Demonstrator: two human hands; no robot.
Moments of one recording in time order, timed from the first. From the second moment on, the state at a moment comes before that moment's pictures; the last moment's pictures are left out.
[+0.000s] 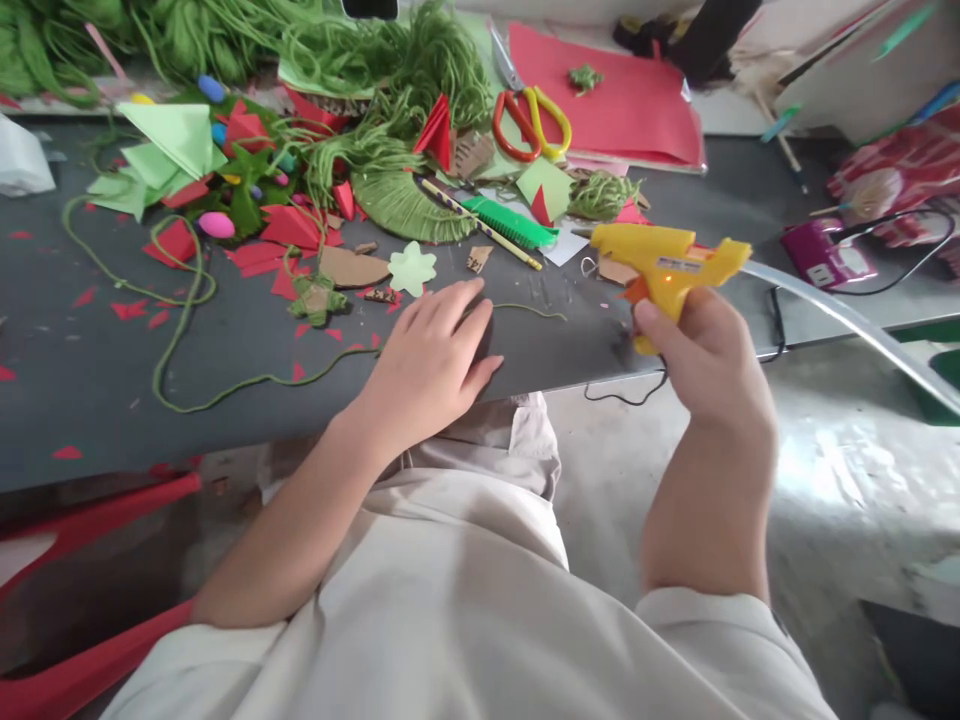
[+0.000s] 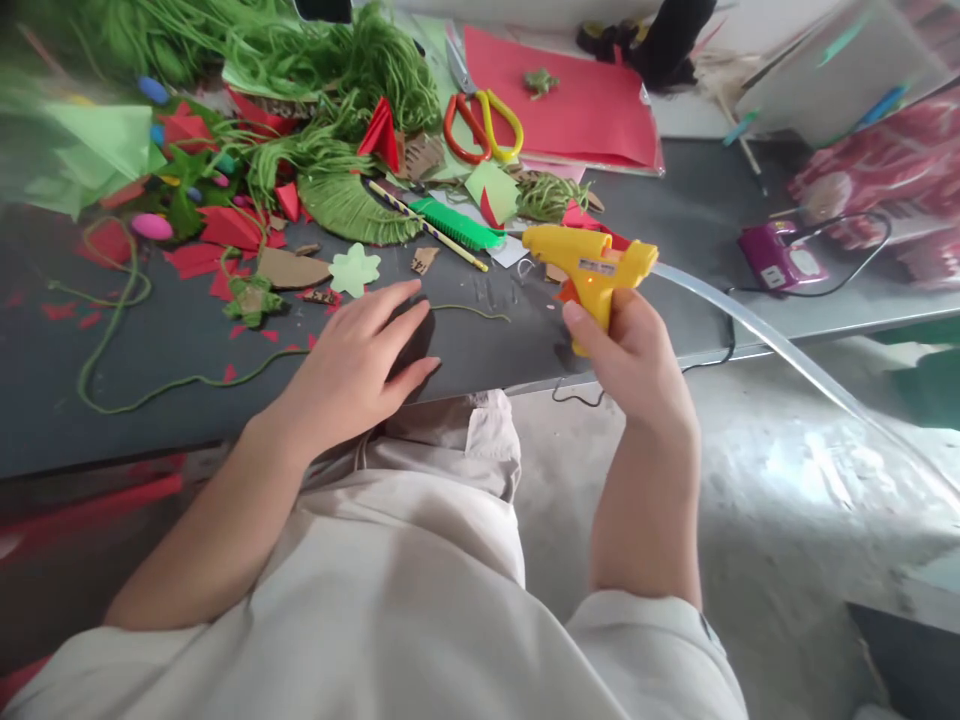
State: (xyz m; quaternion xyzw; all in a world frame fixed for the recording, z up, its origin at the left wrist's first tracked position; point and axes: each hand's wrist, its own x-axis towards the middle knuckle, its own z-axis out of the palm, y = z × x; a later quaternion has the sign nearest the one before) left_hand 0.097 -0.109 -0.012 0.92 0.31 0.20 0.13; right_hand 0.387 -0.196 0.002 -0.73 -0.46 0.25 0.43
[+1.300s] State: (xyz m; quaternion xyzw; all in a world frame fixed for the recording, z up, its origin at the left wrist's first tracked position) left_hand 0.091 -0.117 -0.013 0.88 0.39 0.21 0.15; right_hand 0.354 -0.163 0.027 -0.65 -0.64 0.32 0.26
